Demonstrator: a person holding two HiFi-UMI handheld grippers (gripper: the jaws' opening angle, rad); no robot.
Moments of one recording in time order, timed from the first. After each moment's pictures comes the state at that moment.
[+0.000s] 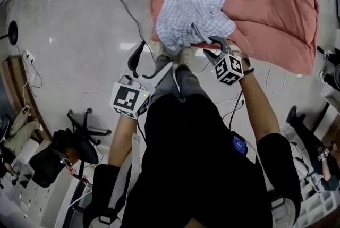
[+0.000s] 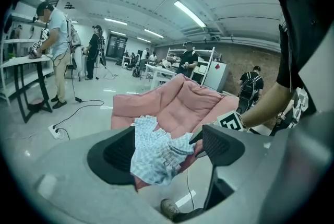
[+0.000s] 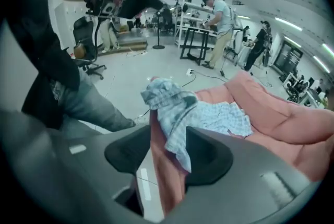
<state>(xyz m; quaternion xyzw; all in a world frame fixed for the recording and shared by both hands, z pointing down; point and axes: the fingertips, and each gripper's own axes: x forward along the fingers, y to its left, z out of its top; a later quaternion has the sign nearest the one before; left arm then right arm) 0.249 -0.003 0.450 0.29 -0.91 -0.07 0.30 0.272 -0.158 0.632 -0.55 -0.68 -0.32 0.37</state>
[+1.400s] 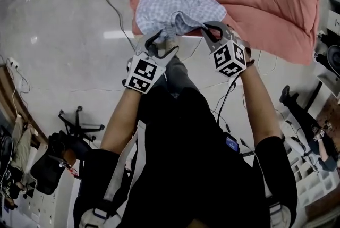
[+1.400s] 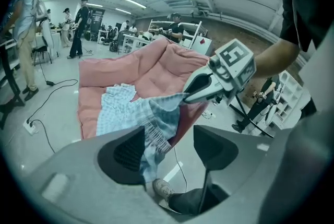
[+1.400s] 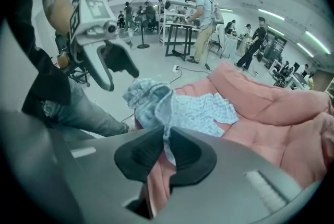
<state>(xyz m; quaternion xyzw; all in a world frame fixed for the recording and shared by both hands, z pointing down) 0.267 -0.084 0.602 0.40 -0.82 -0.02 0.40 0.235 -0.182 0.620 -0.48 -0.72 -0.30 0.41</state>
